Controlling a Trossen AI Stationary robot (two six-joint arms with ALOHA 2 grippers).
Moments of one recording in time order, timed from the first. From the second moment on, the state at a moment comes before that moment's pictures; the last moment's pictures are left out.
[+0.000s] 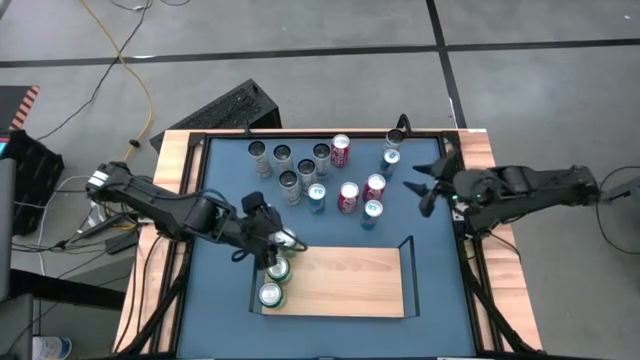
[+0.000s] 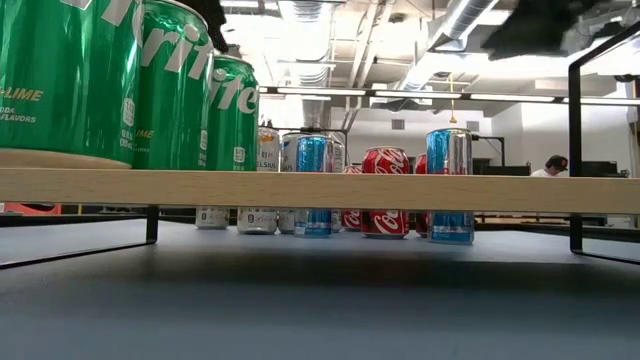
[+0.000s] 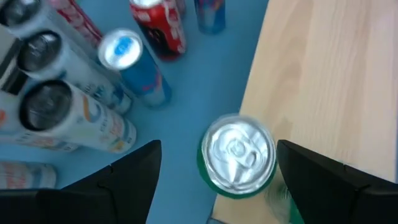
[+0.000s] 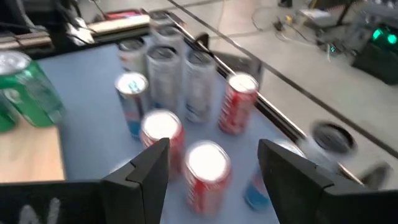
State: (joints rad) left arm -0.35 1.35 1.26 -0.80 -0.46 -0.43; right arm 0.14 0.72 0.84 -0.65 0.65 0.29
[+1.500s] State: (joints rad) left arm -0.62 1.26 1.95 -1.16 -0.86 -0.33; right arm 0.26 2.00 1.50 -0.12 0.69 0.31
